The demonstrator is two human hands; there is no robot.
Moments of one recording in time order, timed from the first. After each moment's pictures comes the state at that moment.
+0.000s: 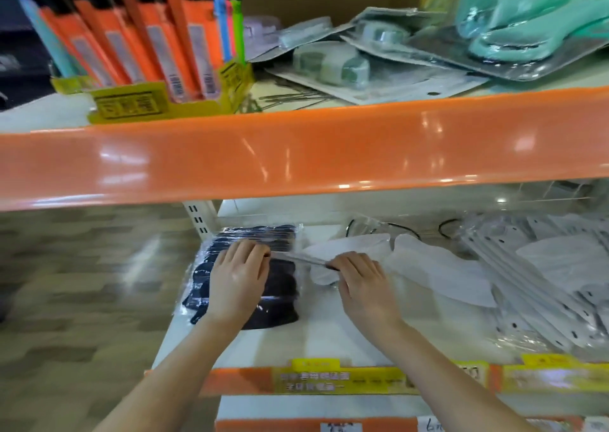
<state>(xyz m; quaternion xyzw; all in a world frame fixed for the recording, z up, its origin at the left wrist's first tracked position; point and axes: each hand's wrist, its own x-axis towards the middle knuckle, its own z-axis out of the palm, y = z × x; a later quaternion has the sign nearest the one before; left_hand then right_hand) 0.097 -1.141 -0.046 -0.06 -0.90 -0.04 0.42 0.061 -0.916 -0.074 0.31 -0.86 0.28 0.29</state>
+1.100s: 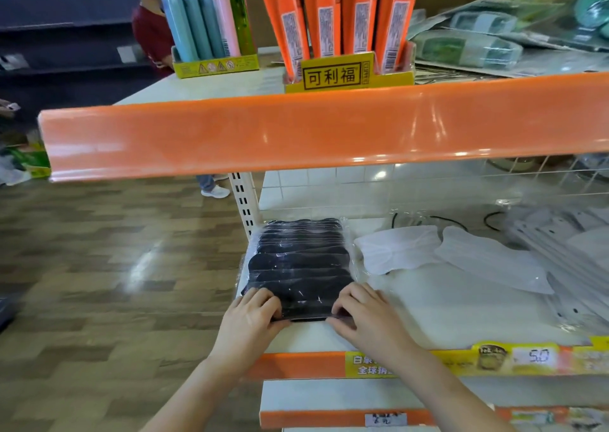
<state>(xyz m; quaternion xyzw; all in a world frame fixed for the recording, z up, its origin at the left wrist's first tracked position) 0.179 -1.236 -0.098 -0.11 -0.97 -0.09 0.22 0.123 -0.996 -0.108 0.33 -0.91 0.23 0.13</state>
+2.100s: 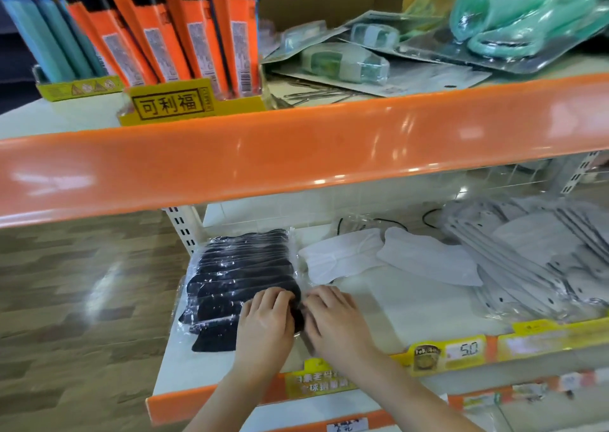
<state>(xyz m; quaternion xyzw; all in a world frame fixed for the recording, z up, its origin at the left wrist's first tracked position) 0.139 -1.113 -0.091 -0.06 -0.96 -0.14 0.25 0.115 -0.968 -0.101 0.26 -0.91 0.21 0.24</state>
